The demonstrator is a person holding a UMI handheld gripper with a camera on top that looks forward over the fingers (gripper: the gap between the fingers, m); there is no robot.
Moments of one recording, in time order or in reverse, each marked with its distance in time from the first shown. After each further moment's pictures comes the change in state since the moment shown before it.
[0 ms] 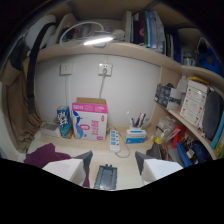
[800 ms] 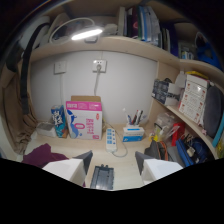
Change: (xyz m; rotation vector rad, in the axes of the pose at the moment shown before) arm 0.021 0.008 0.024 -0.021 0.017 0.028
